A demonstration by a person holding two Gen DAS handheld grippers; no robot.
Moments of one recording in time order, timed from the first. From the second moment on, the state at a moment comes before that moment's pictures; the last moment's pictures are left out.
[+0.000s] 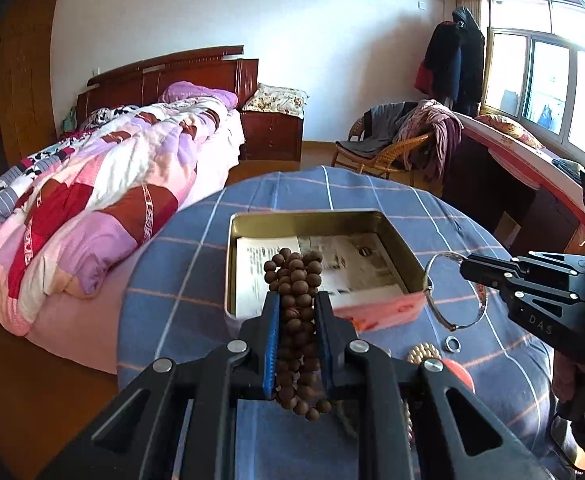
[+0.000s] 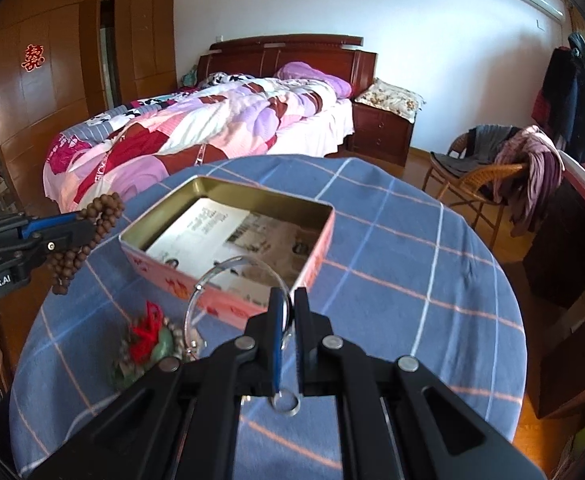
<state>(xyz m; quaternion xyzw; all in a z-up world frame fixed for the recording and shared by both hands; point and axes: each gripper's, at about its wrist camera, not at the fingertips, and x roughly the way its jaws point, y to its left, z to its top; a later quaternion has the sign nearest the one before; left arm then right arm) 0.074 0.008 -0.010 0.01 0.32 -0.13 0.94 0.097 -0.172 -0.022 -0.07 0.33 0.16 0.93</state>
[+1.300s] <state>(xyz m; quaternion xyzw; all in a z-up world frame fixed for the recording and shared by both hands) 0.185 -0.012 -0.075 0.05 0.39 -0.06 0.92 0.171 -0.133 -0.062 -0.12 0.39 0.14 0.90</state>
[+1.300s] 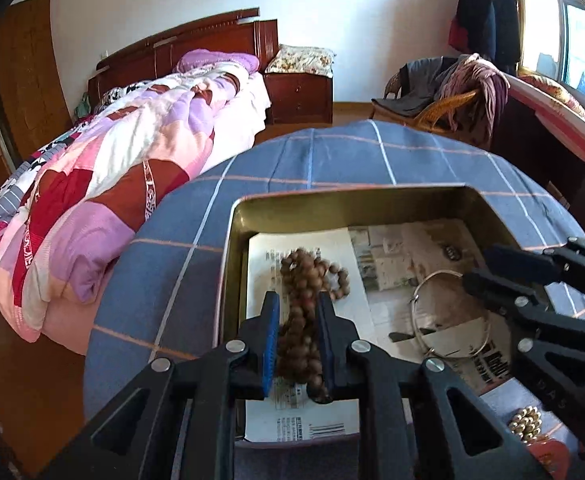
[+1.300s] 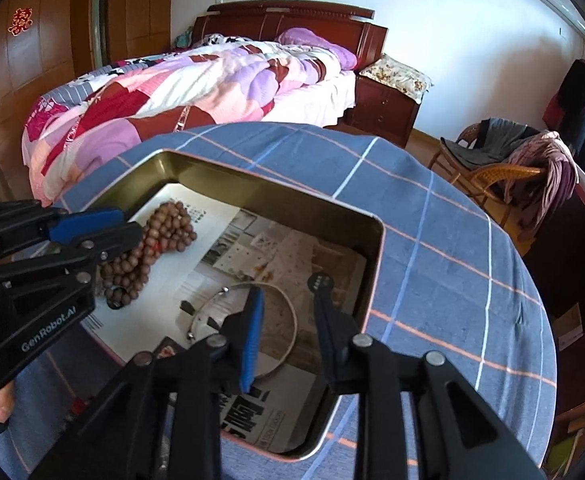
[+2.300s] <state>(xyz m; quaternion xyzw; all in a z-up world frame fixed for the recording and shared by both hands) 0.152 -0.038 -0.077 0.04 0.40 -0.09 0.91 0.160 -0.158 -0.069 -0.18 0.37 0.11 0.90</state>
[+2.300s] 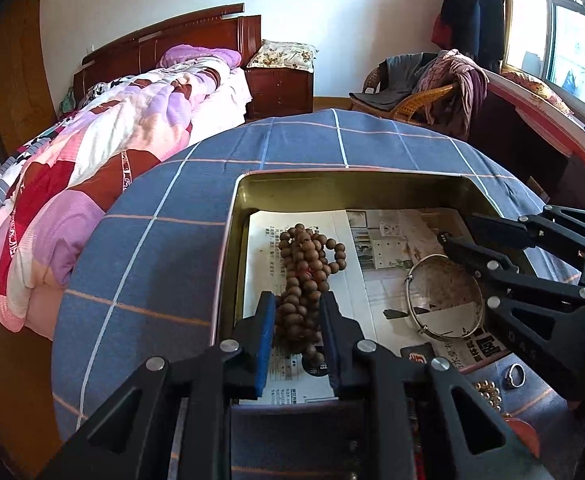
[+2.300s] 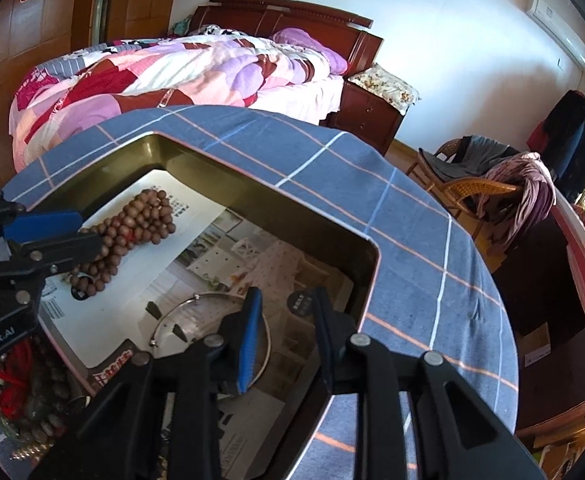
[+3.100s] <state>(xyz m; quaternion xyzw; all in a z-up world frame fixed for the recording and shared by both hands) 0.096 -0.022 -0.037 0.09 0.34 -0.07 0.94 0.100 -0.166 -0.032 -0.13 0.32 0.12 0.93</state>
